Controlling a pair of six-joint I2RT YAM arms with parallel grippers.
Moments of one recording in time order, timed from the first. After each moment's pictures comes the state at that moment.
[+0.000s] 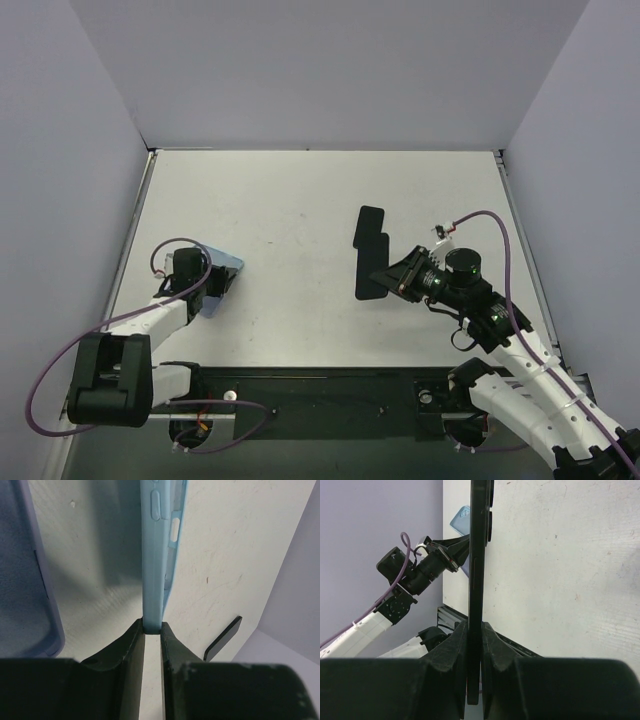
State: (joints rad) left arm -0.08 1.21 0.39 0.07 0.03 -1.41; right arm 0.50 0.69 0.61 -0.32 -0.30 1.05
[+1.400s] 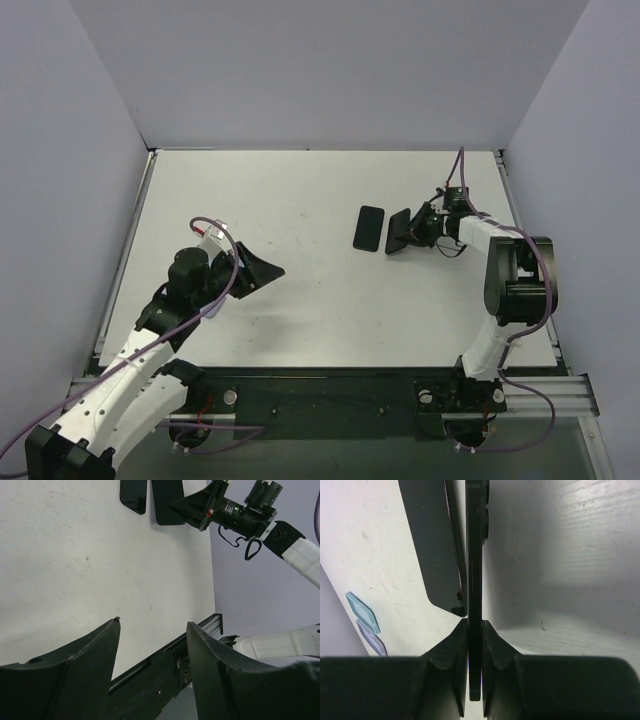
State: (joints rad) left arm -0.43 0.74 0.56 -0.20 0.32 -0.97; right arm 0.01 1.79 1.03 -0.19 -0.47 0.61
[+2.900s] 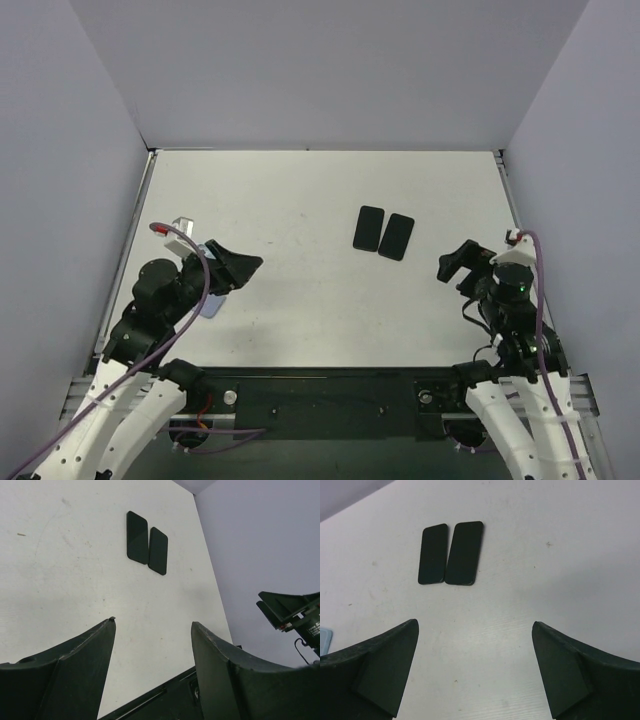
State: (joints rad) left arm -0.43 0.55 0.70 -0.38 0.15 -0.82; right arm 0.18 0.56 0.74 -0.65 0.21 0.48
